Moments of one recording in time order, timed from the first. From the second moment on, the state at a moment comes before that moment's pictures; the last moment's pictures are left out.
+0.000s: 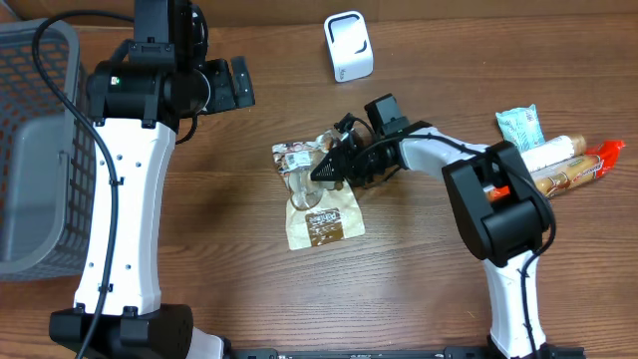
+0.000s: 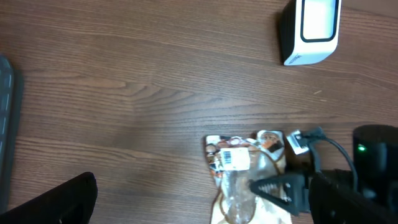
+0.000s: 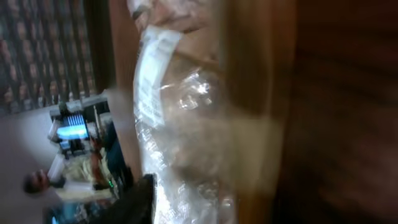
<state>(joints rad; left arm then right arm) -0.08 1.67 1.91 -1.22 0.00 -0.28 0.43 2.29 1.42 -0.30 -0.99 0.40</state>
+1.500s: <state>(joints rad) -0.08 1.67 1.91 -1.22 0.00 -0.28 0.26 1.59 1.40 -0.62 -0.90 0.21</state>
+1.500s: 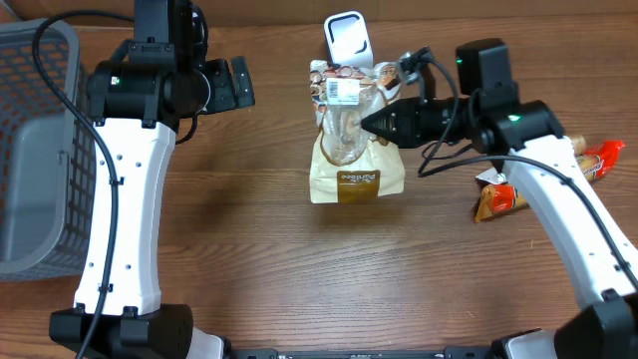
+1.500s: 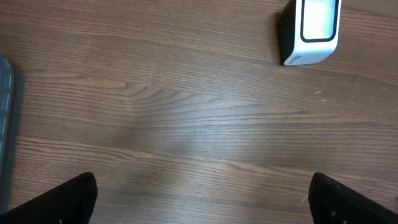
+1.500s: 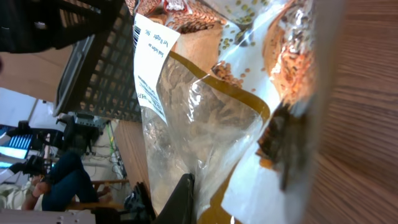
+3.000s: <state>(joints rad) -0.08 1.67 1.91 -1.22 0.00 -0.28 0.44 2.29 2.03 -0.21 0.59 -0.79</state>
